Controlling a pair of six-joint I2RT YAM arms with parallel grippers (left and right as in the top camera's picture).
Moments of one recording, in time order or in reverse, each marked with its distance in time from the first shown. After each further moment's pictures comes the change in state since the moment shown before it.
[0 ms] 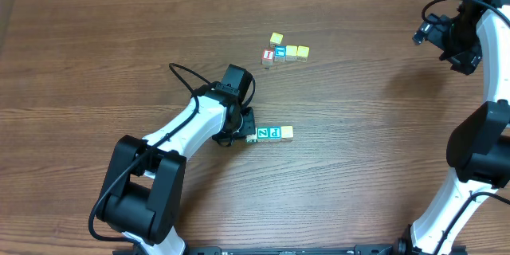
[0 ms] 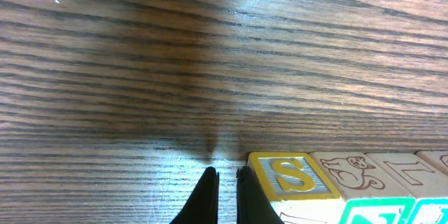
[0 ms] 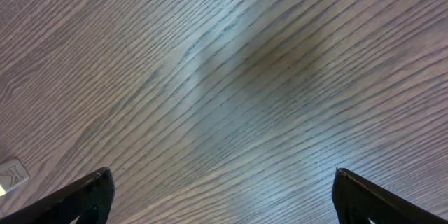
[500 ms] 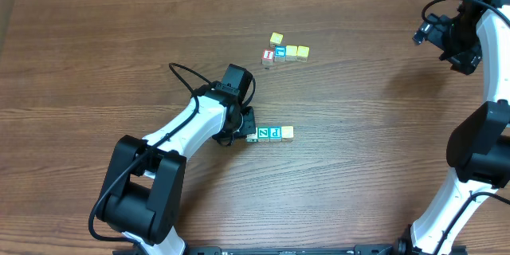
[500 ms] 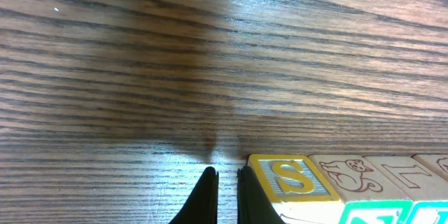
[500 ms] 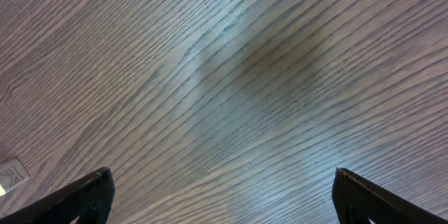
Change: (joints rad) left arm 0.000 0.000 0.000 0.010 0.000 0.000; right arm 0.000 0.000 0.000 0.000 0.000 0.000
